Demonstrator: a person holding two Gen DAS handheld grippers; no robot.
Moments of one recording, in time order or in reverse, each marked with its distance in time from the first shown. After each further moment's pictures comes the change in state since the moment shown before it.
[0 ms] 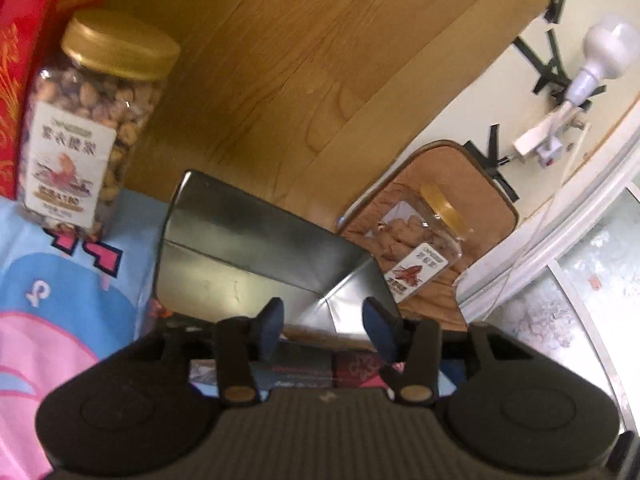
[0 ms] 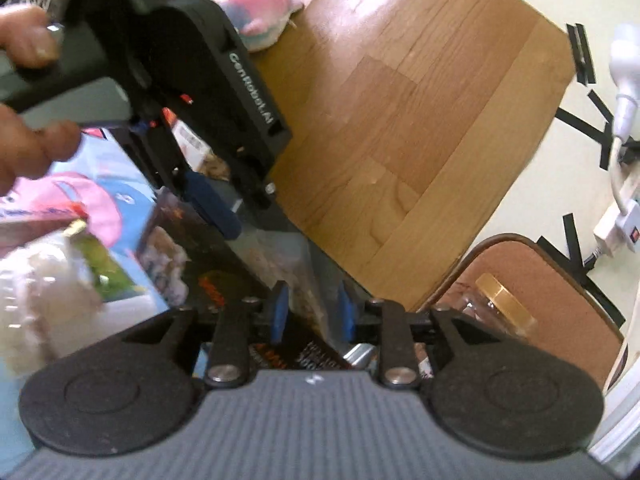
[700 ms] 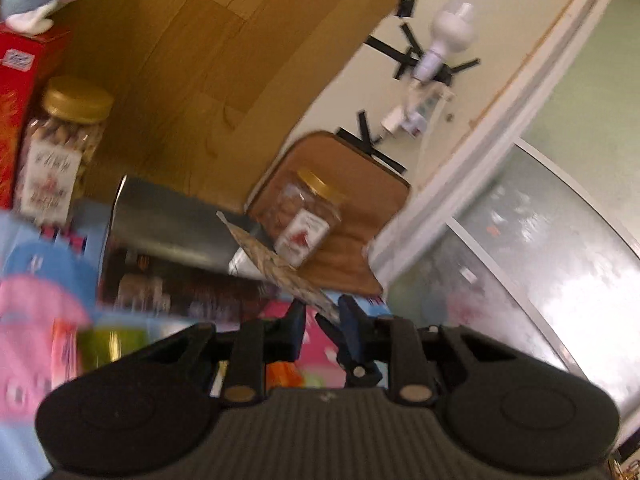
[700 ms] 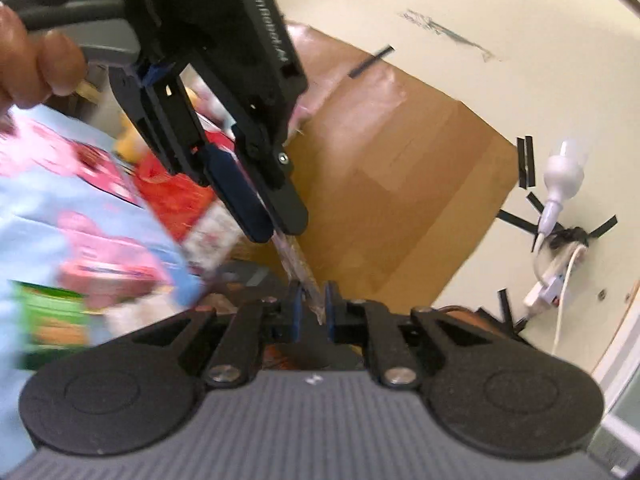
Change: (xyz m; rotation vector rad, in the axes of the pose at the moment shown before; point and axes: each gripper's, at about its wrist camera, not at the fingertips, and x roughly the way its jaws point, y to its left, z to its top) left arm -0.095 -0.059 -0.040 0.136 -0.020 -0.169; right arm -0.085 0.036 0.024 -0.091 -0.203 -0.124
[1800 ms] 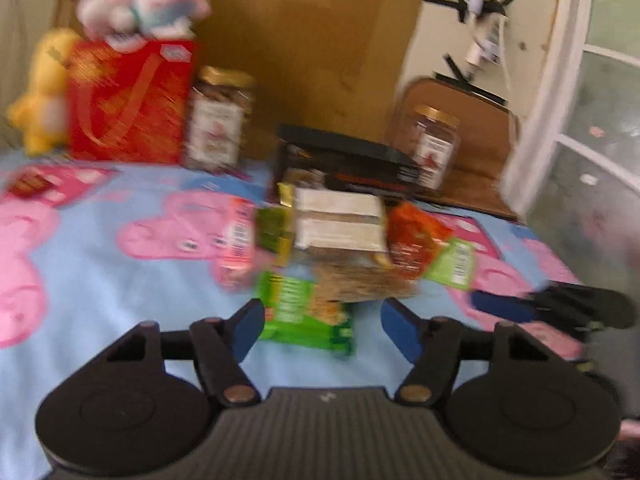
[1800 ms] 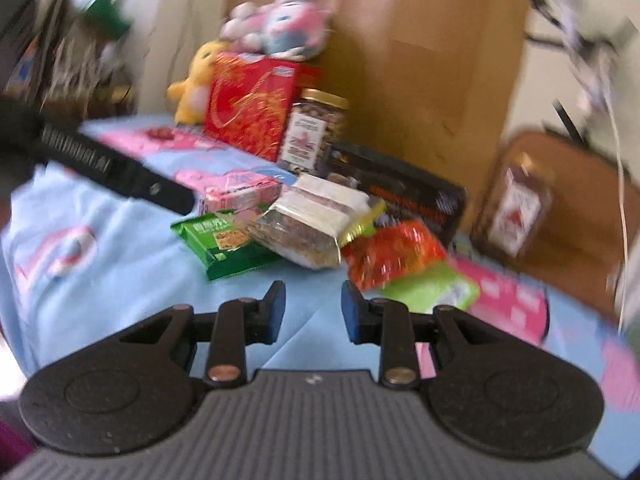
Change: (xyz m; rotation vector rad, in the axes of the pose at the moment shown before) left arm -0.079 -0.007 -0.151 0.168 -0.012 0.451; right arm -0.072 0.036 -0.029 0.341 0.303 0.264
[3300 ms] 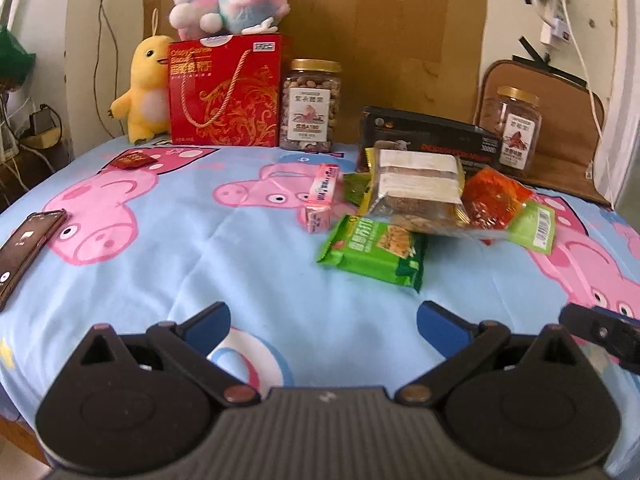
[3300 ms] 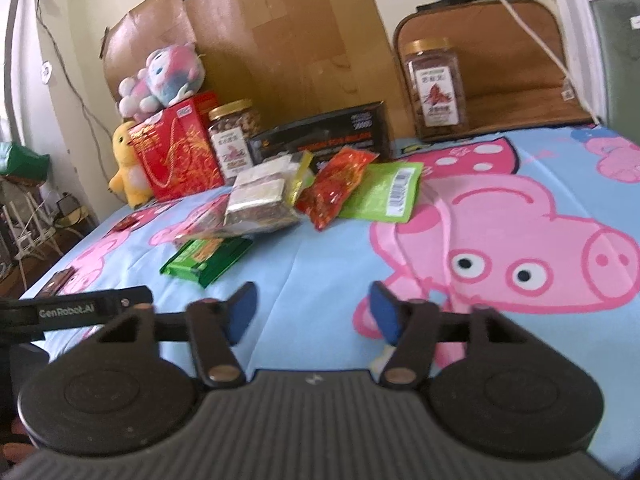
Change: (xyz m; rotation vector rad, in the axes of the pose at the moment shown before) left arm -0.012 -0.038 -0.063 -0.016 -0.062 0.402; right arm -0.041 -0.026 -0.050 0.654 0.006 -0.017
